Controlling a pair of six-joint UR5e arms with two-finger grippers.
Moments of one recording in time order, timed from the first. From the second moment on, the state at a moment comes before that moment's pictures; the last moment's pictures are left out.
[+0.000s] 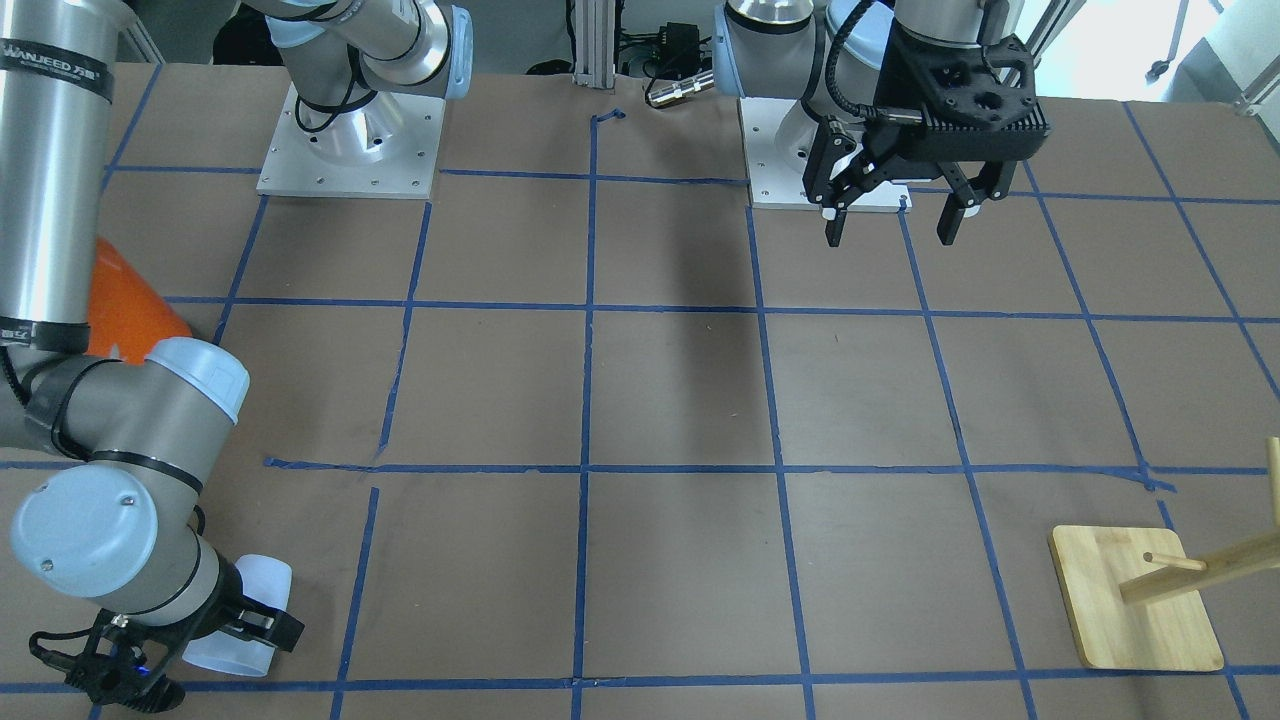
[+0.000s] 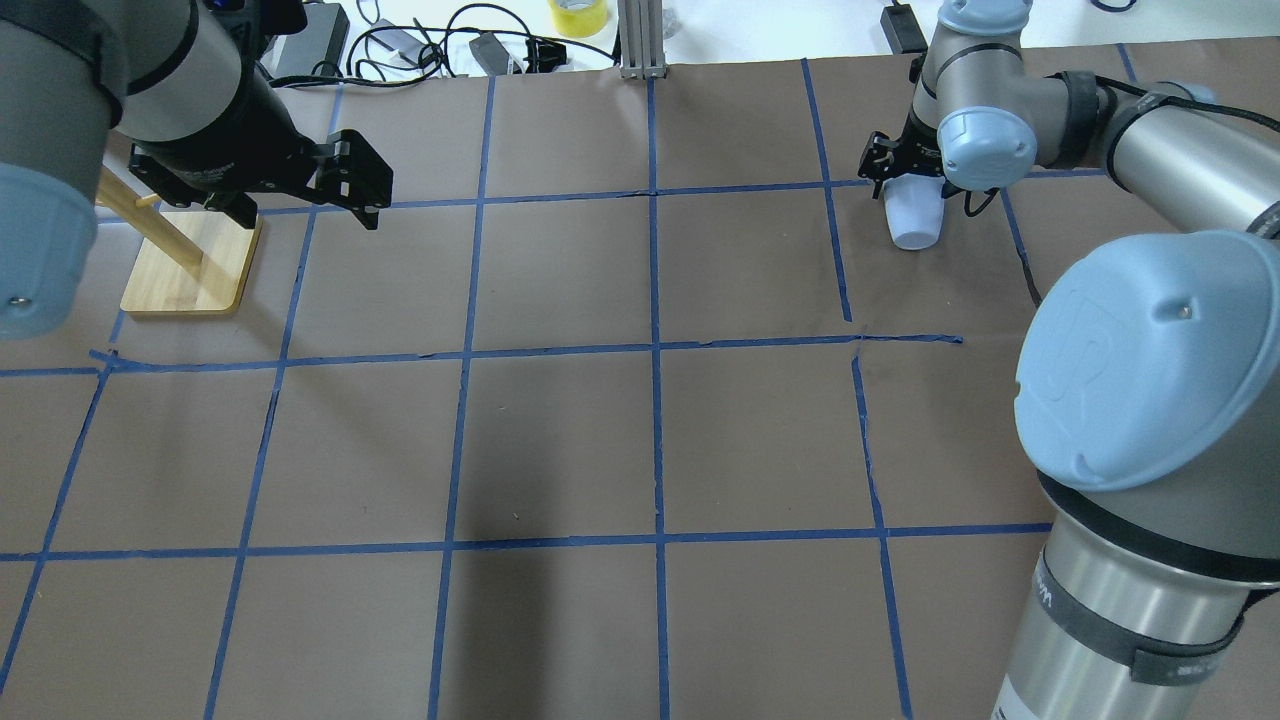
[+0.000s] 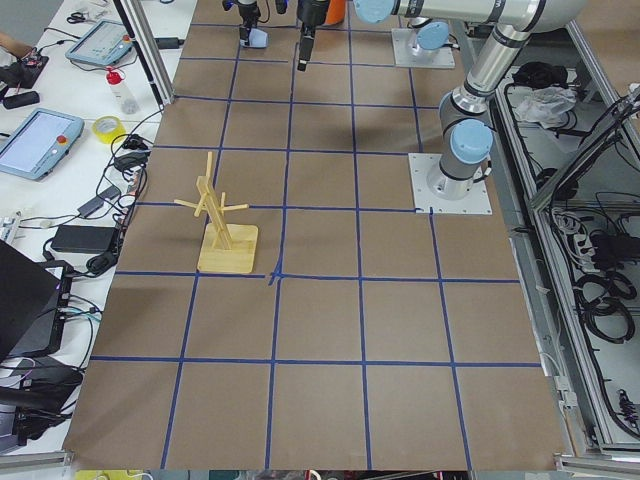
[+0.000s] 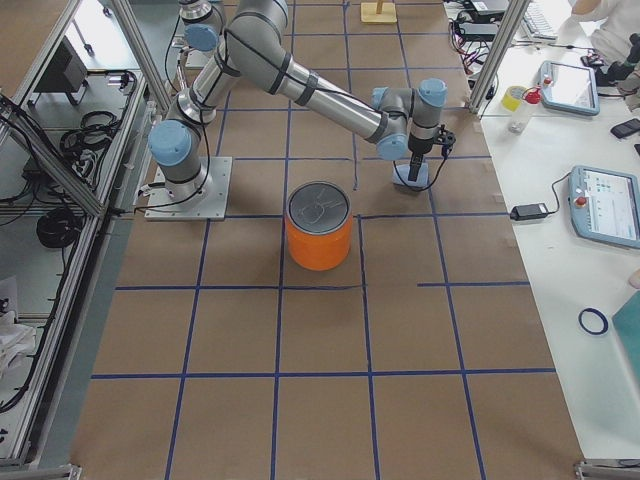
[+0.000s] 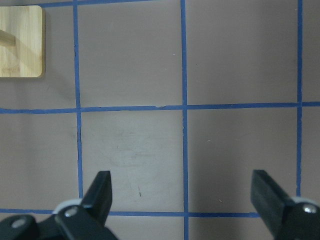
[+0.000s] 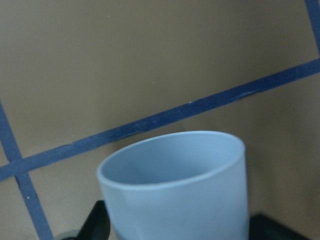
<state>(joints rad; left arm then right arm) -1.60 -1.46 -1.64 -1.39 1.65 -0.01 1.45 -0.86 1.39 -2.16 -1.64 0.19</state>
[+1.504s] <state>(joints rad) -1.60 -1.46 -1.66 -1.39 1.65 -0.01 1.65 -0.92 1.35 -2.16 -1.63 0.31</state>
